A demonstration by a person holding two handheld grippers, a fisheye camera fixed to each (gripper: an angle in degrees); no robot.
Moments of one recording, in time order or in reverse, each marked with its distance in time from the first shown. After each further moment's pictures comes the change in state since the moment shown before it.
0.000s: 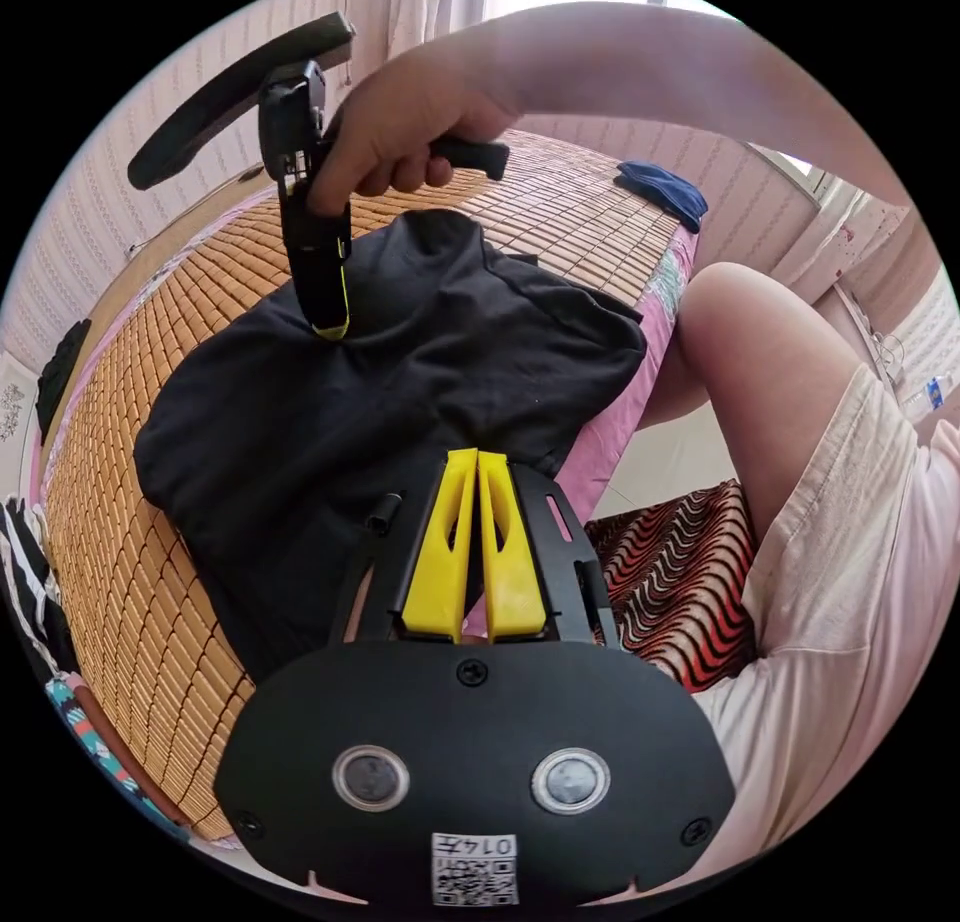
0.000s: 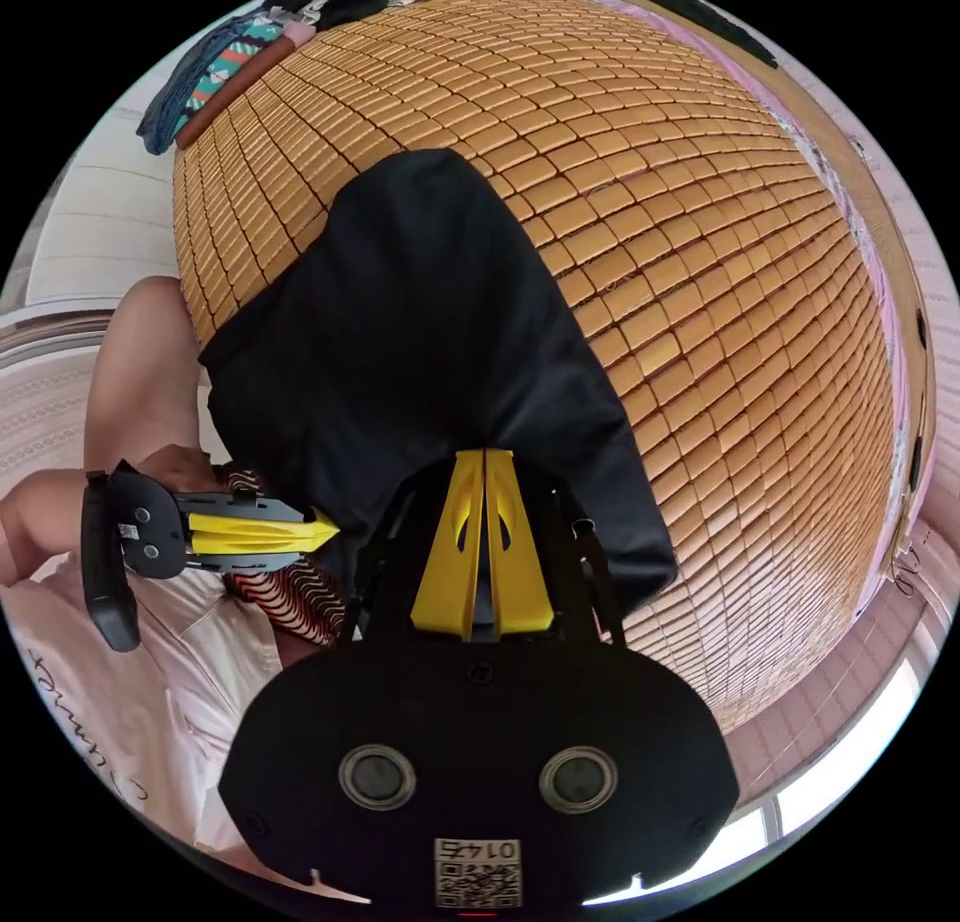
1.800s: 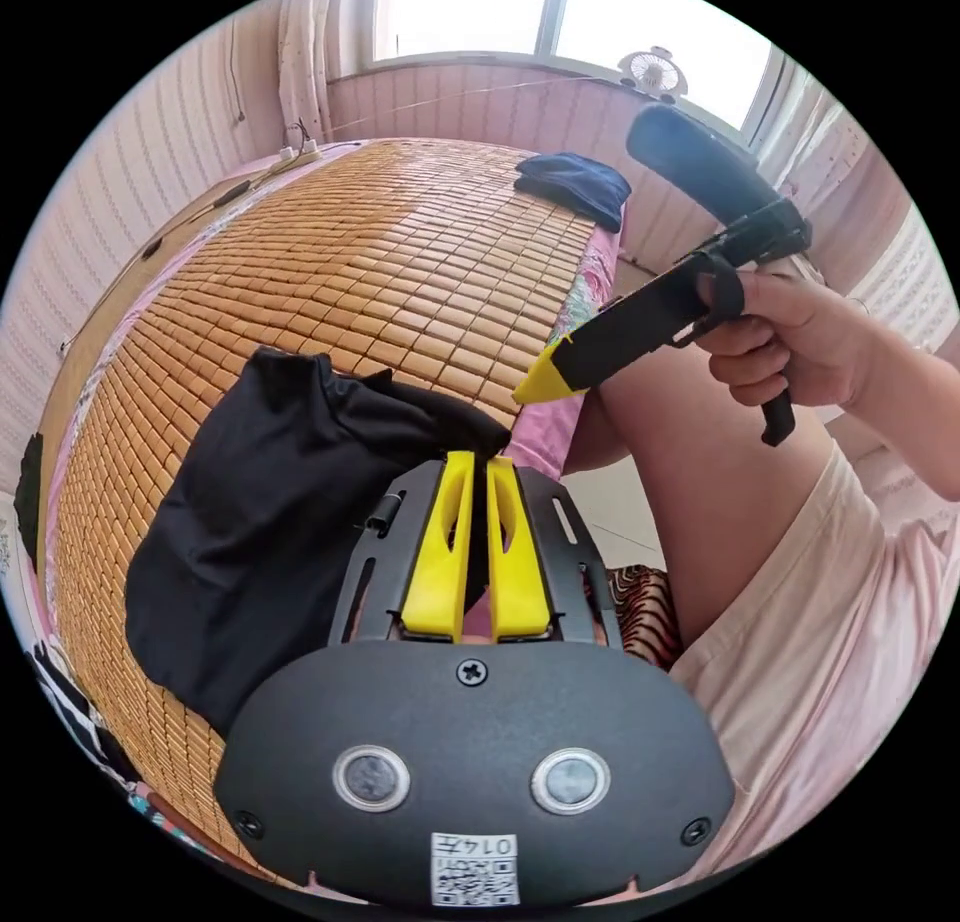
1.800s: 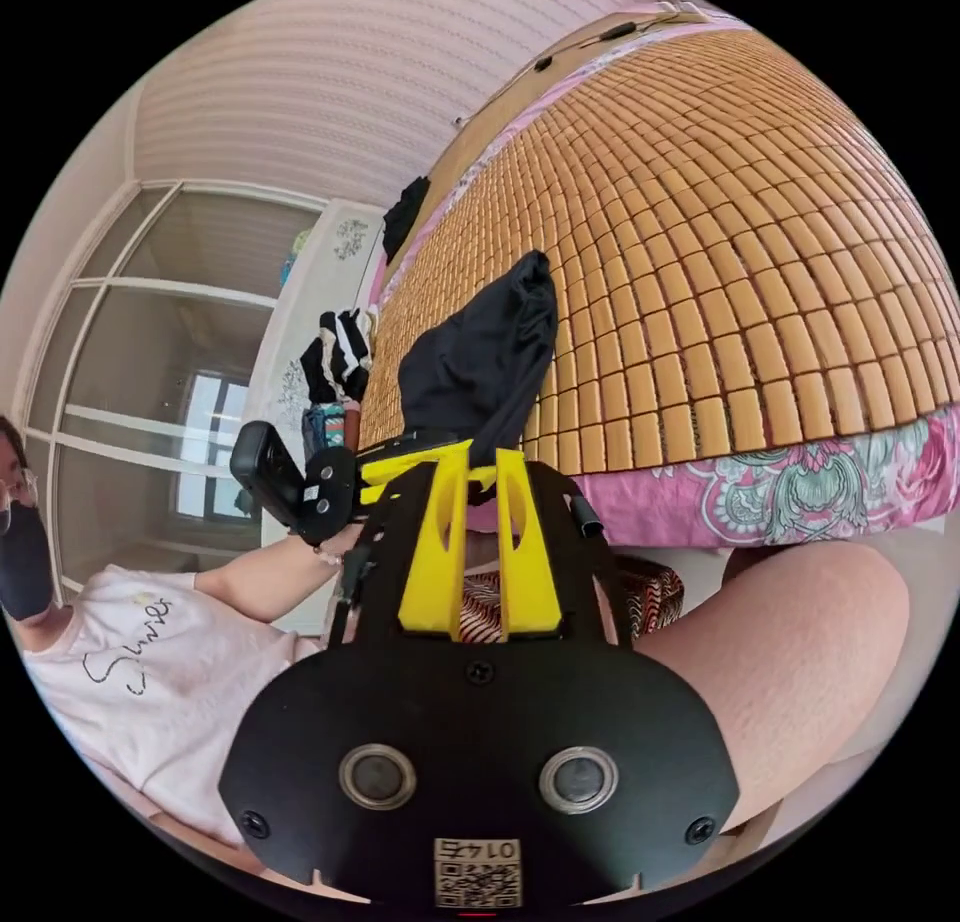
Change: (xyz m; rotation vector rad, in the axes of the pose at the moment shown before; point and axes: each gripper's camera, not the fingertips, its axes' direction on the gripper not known) left arm 0.170 -0.095 0.039 0.024 0.080 0.161; right arm 0.104 0.635 0.116 0.857 -0.867 0.888
